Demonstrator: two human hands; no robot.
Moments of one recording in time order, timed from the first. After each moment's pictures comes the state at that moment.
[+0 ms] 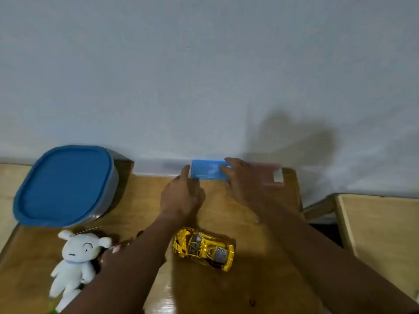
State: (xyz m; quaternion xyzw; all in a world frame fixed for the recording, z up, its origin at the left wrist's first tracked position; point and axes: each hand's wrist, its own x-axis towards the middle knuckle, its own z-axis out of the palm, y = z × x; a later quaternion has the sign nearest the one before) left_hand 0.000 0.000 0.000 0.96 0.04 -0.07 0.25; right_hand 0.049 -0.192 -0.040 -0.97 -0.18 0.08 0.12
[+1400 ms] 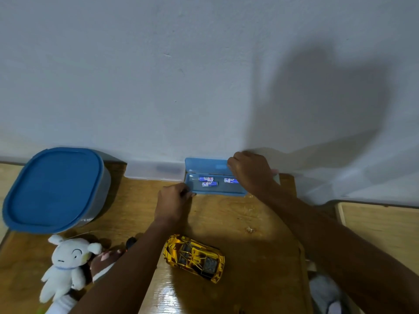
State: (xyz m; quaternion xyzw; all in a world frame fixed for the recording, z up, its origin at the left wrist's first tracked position) left_hand 0.019 0.009 -0.053 0.94 0.07 -0.06 0.32; right_hand 0.097 -0.221 -0.006 -0.97 -0.23 -0.02 0.03
